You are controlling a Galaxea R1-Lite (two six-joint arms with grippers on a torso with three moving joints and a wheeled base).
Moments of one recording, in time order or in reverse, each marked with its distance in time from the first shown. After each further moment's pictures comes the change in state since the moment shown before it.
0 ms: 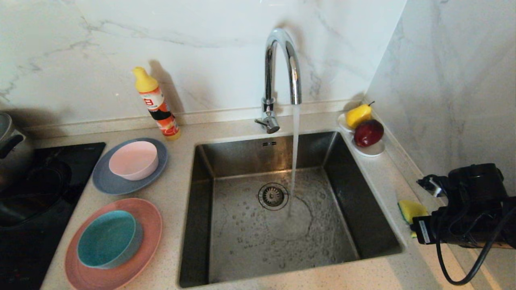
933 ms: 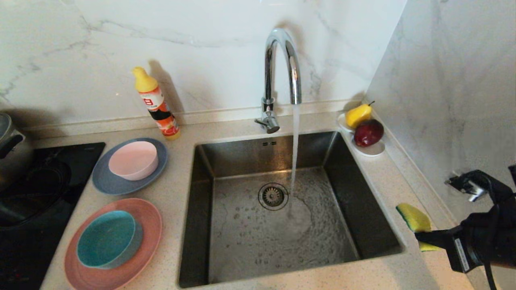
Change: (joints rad) left arm 0.000 0.000 0.000 0.000 0.000 0.000; right arm 0.217 -0.412 -0.027 0.324 0.123 0.009
